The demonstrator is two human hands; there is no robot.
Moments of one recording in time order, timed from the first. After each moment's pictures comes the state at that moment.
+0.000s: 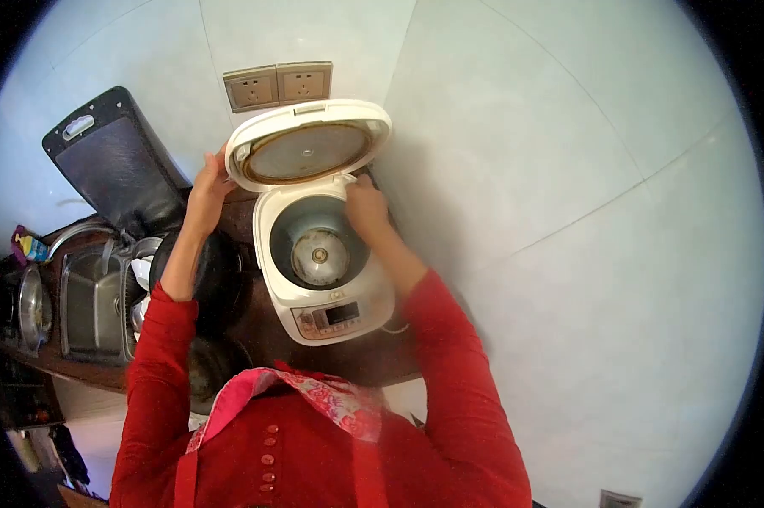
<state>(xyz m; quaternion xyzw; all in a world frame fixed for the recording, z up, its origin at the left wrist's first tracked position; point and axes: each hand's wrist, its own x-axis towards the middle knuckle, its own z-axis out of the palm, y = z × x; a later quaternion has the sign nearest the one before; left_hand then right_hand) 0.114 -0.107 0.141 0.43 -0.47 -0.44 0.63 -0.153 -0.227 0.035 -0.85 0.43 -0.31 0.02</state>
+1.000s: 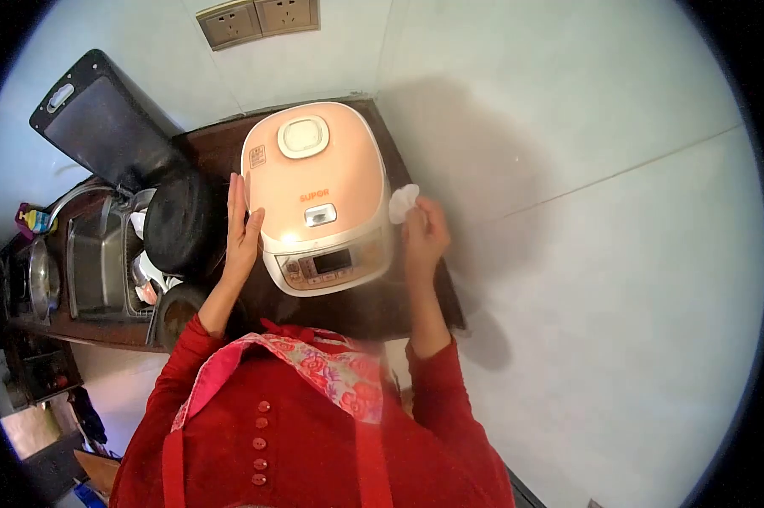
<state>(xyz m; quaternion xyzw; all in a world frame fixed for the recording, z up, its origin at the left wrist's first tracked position) 0.024 -0.006 0.014 0.62 -0.58 -0.16 0.49 -0.257 -0.085 0.017 -0.41 0.47 -0.62 0.47</state>
